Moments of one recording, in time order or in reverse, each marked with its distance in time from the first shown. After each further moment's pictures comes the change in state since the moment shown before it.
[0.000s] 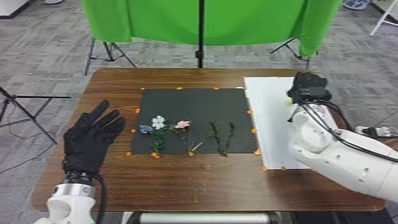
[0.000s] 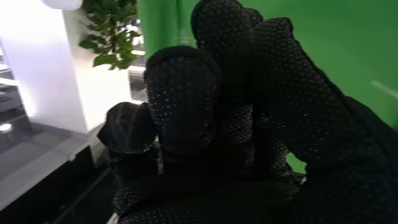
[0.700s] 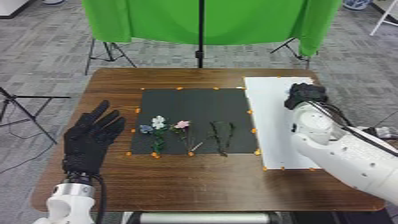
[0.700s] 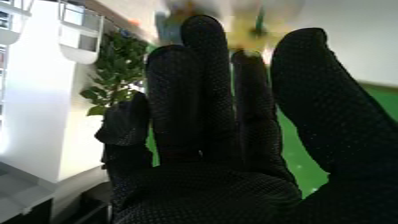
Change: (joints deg) left arm 0.0 -0.1 -0.3 0.0 0.2 -0.1 -0.7; right arm -7.1 -1.7 12.8 -0.7 5.6 -26.6 -6.3
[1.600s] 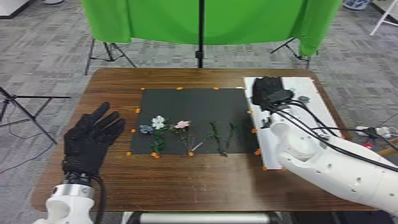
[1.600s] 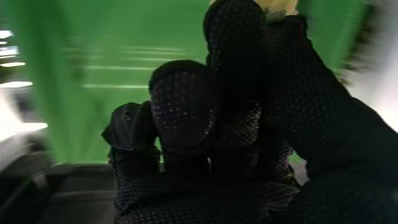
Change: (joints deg) left arm 0.4 -0.6 -0.6 -0.1 0.2 -0.2 -1.2; right arm 2.2 -1.3 -8.4 -7.7 -8.5 21.8 -14.1
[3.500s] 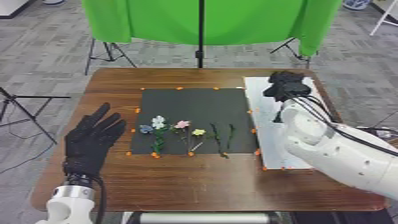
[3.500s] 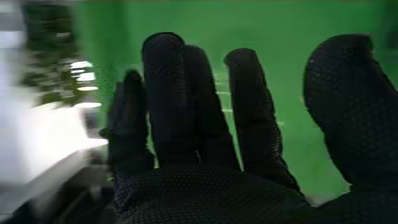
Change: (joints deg) left arm 0.4 0.3 0.3 0.4 0.3 -0.4 0.6; right arm 5.8 2.0 -1.5 5.8 11.4 -4.1 10.0
